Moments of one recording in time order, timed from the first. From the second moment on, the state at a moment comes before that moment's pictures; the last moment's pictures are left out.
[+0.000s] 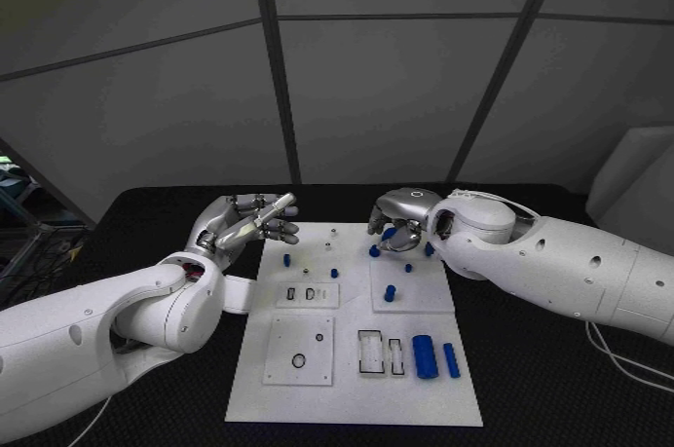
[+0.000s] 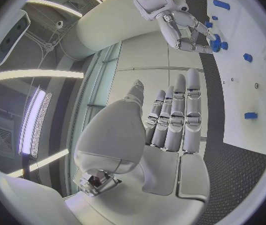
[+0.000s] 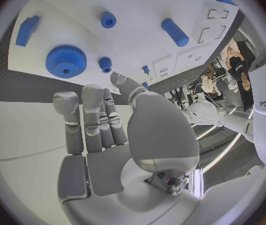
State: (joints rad) left arm 1.12 -0.96 0.07 1.74 -0.11 -0.52 0.43; left_hand 1.37 0.01 -0.02 0.14 0.12 0.95 0.19 0.11 0.07 1.07 0.14 0.12 0.08 1.22 0.07 0.22 0.31 0.19 1.13 0.16 0.49 0.21; right arm 1.25 -0.64 0.07 1.34 -1.72 -0.09 -0.10; right_hand 1.27 -0.13 0.37 -0.12 0.25 1.03 0.14 0.07 0.07 1.11 0.09 0.07 0.07 1.46 0.00 0.93 0.73 0.13 1.19 0.11 1.22 0.93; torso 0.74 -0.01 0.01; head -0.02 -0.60
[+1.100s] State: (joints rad) left arm 1.12 -0.96 0.07 1.73 -0.10 -0.50 0.42; left_hand 1.37 0.01 -0.02 0.14 0.12 0.95 0.19 0.10 0.07 1.07 0.14 0.11 0.07 1.22 0.07 0.22 0.31 0.19 1.13 0.16 0.49 0.21; right arm 1.25 -0.60 0.04 1.29 -1.74 -0.05 -0.09; right_hand 1.31 -0.09 0.46 -0.09 0.21 1.06 0.15 0.07 0.07 1.16 0.09 0.08 0.07 1.46 0.00 1.13 0.93 0.10 1.28 0.11 1.36 1.13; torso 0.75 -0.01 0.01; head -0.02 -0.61
